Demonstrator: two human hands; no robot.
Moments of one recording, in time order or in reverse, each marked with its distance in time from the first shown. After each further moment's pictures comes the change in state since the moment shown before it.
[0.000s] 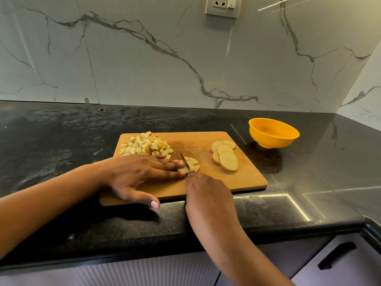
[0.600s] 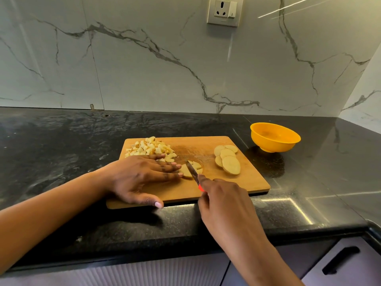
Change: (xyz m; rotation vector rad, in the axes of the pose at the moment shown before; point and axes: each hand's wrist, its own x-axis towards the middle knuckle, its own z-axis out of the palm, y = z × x) left_hand -0.009 0.003 0.001 0.058 0.205 0.023; right_hand -0.018 0.013 -0.012 0.168 0.136 -0.009
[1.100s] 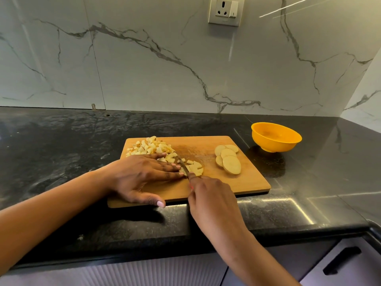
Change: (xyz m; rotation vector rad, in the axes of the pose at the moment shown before) left_hand 0.002 -0.002 0.003 0.009 -0.009 -0.032; right_hand 0.019 -0.004 0.022 -0.051 -0.043 -0.046
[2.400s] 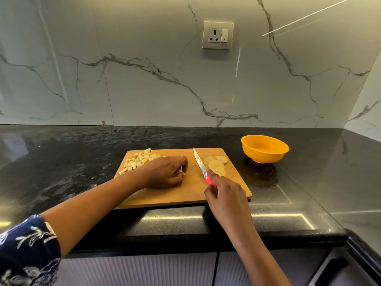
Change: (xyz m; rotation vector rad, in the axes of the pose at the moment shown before) left_hand 0.086 0.021 0.001 -0.111 -0.058 -0.520; right_hand -0.010 0.074 -0.004 0.277 0.226 0.090
